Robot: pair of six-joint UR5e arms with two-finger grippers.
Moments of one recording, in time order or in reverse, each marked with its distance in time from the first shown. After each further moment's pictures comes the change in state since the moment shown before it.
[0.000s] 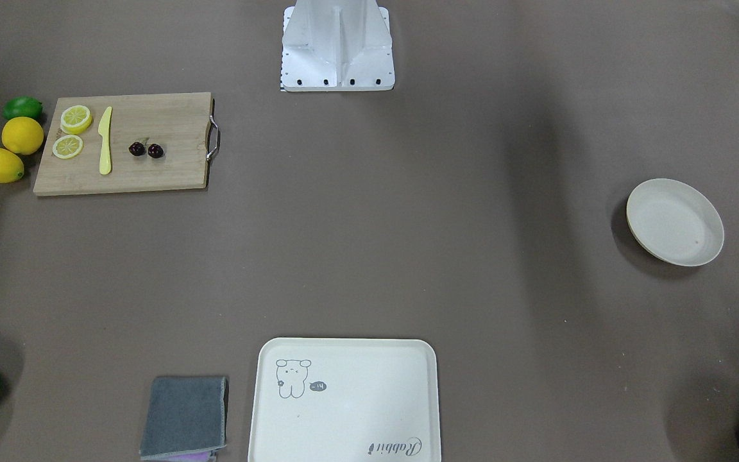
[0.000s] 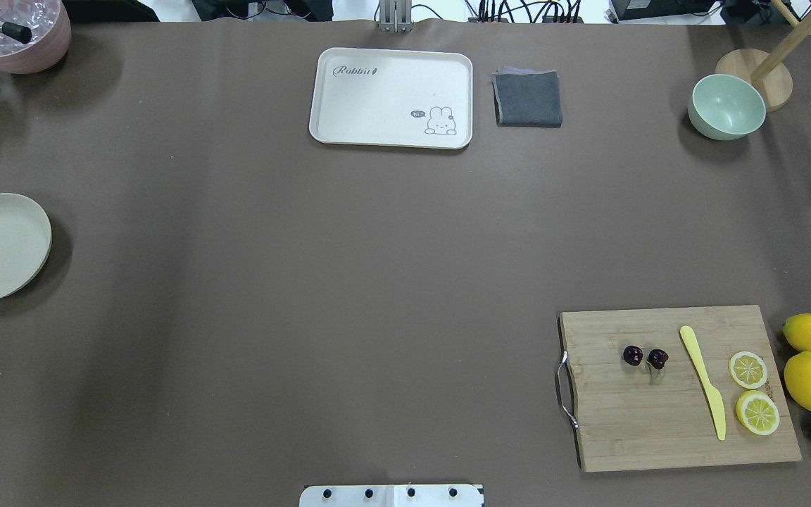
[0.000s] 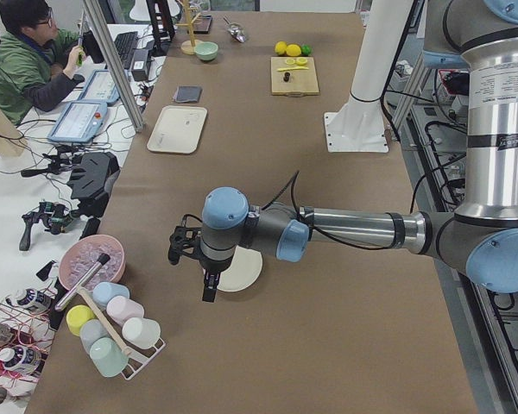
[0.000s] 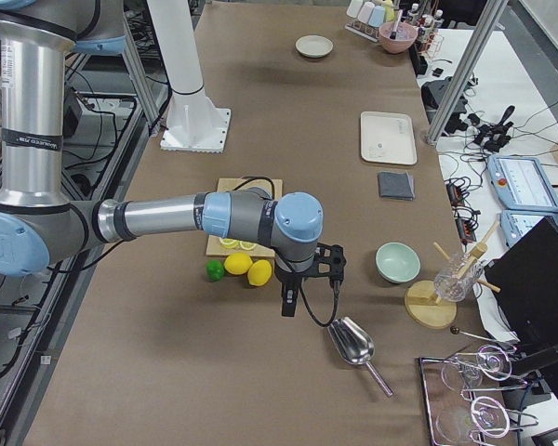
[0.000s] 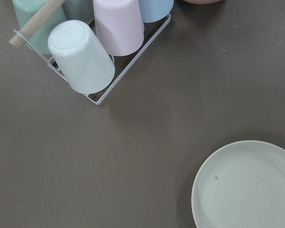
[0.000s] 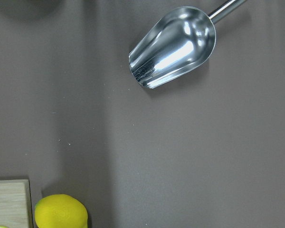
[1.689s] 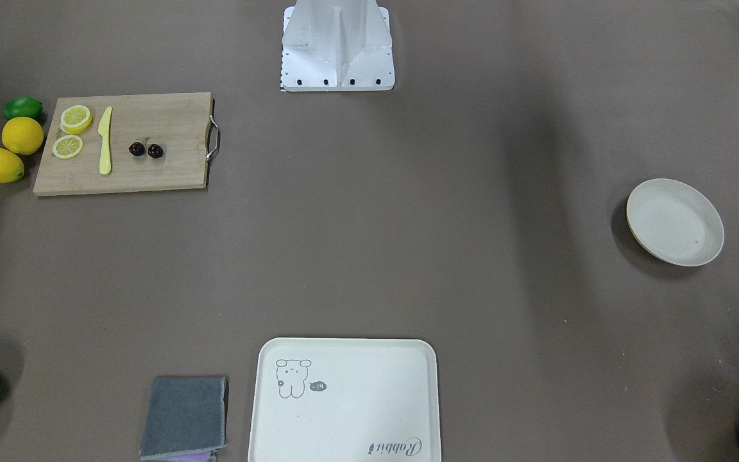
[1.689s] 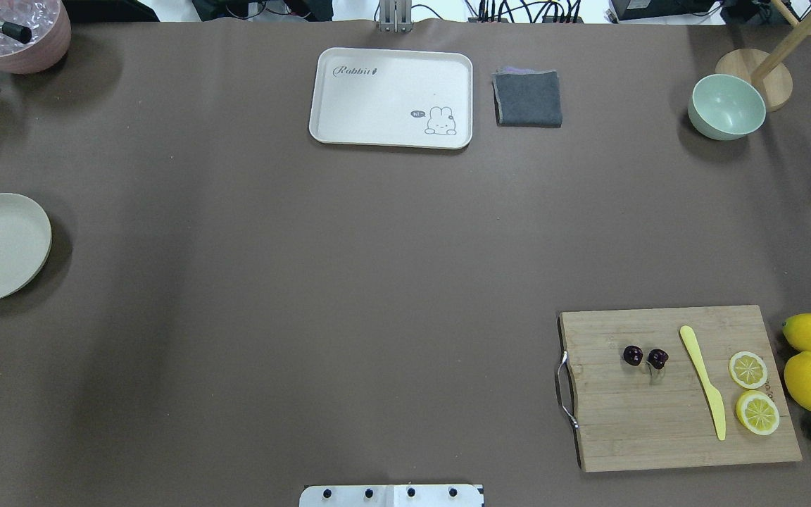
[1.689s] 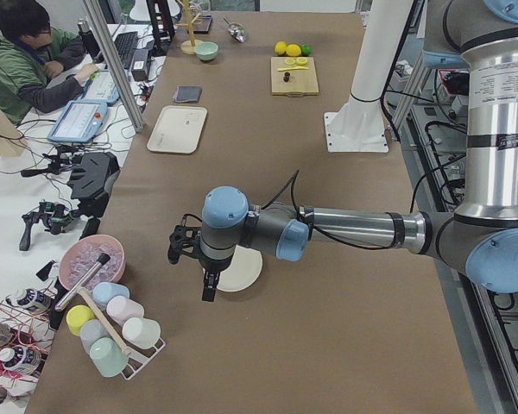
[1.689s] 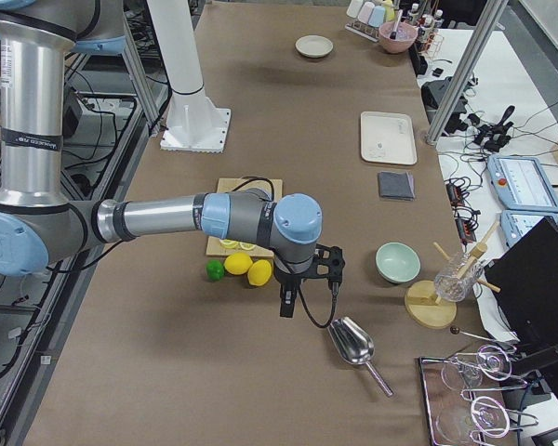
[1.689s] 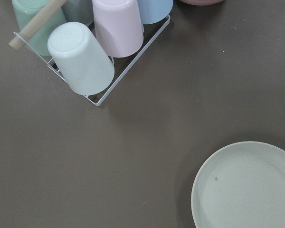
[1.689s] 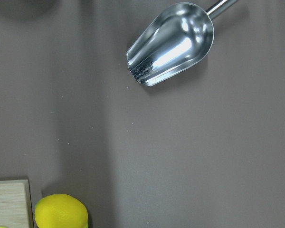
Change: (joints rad) left arm 0.001 0.000 -0.002 0.000 0.004 -0.002; right arm 0.000 -0.003 0.001 0.000 0.004 0.011
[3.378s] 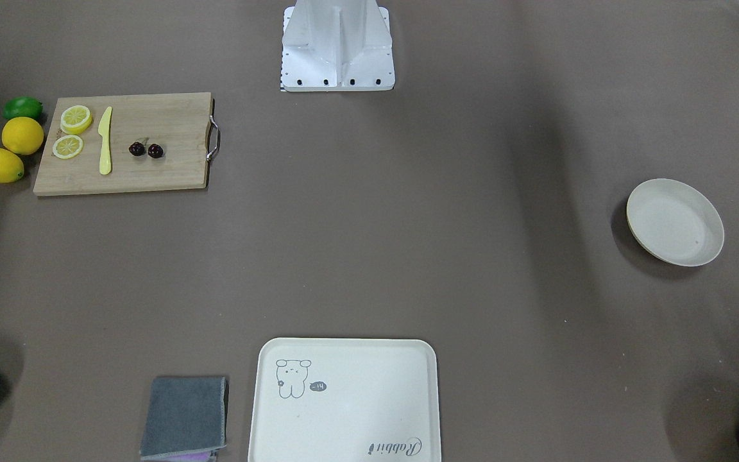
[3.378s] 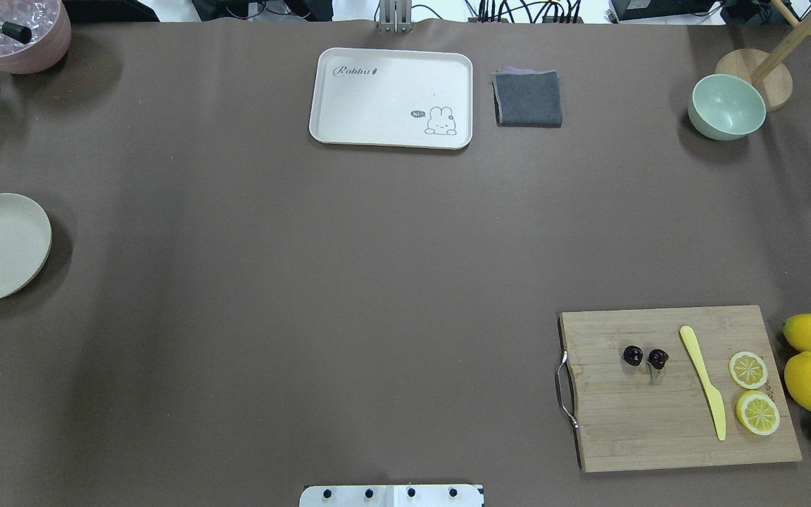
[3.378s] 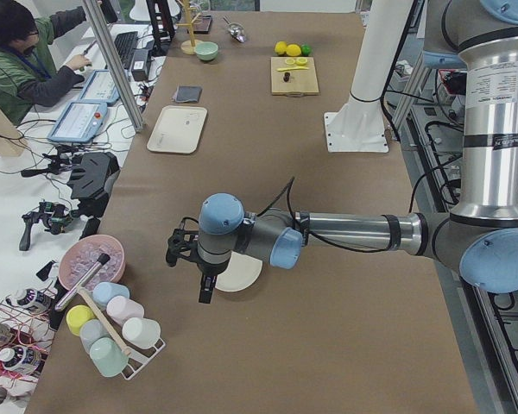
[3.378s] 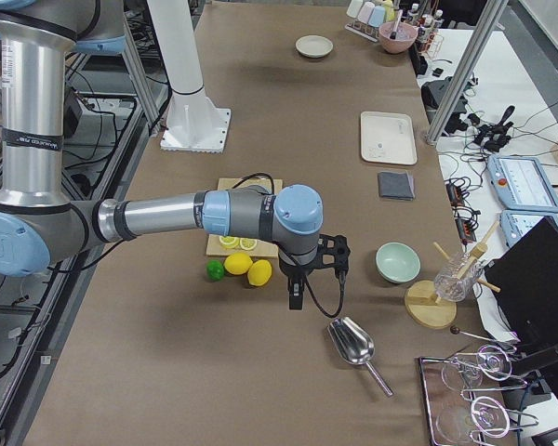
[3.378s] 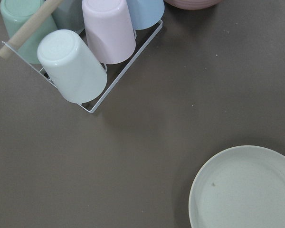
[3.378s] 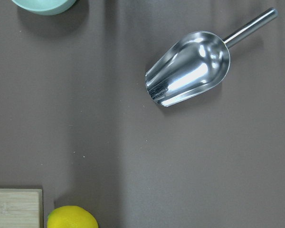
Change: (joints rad) left arm 0.043 -0.020 0.088 -0.089 -0.010 -0.017; right arm -0.004 0.006 0.016 0.066 0.029 0.002
